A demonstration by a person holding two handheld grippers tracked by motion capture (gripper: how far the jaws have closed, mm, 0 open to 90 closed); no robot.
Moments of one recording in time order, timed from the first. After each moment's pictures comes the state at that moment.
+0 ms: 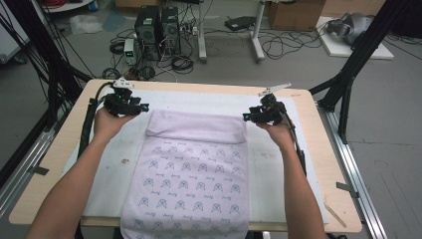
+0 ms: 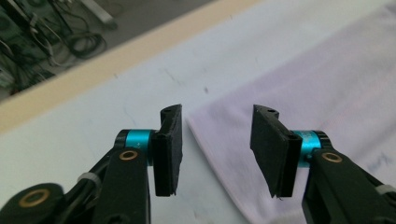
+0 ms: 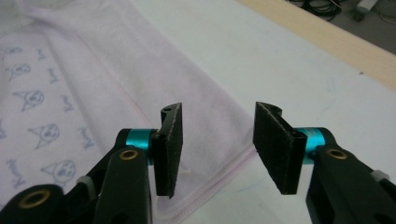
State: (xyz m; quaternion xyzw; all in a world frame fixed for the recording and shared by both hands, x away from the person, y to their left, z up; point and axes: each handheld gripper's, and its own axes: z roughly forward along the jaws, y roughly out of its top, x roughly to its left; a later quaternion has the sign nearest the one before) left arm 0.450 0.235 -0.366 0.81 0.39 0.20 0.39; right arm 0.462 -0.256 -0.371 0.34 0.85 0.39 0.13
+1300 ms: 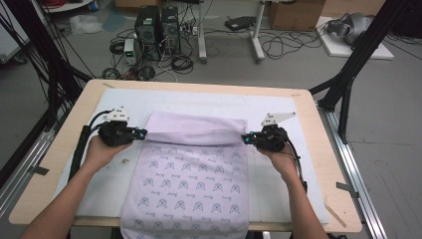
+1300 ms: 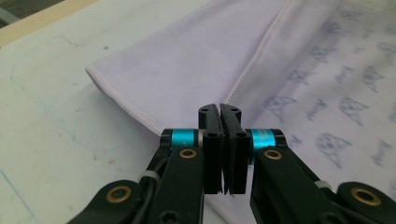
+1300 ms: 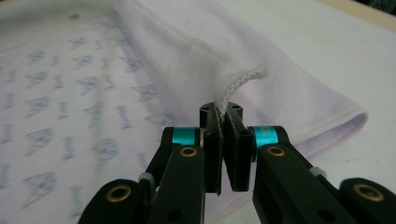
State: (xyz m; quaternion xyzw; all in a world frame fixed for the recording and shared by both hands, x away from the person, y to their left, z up) left arm 0.370 0.243 -0.387 0.84 0.28 0.14 0.43; right arm 0.380 -0.258 -0.392 0.26 0.84 0.46 0.09
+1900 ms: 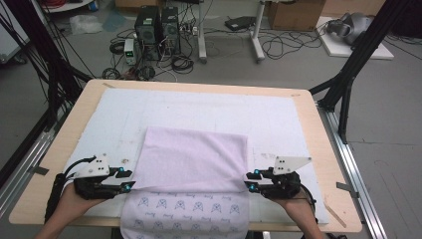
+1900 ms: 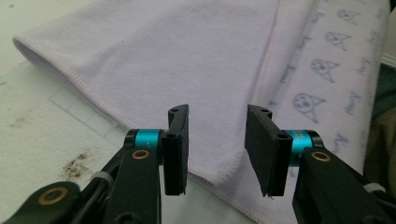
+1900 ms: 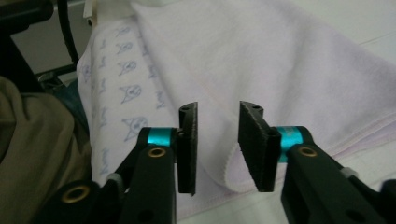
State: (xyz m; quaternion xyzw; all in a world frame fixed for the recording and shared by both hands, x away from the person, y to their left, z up) left arm 0.257 0.256 -0.408 0.86 0.23 0.11 0.43; right arm 0.266 -0.268 -0.407 0.20 0.84 0.50 0.05
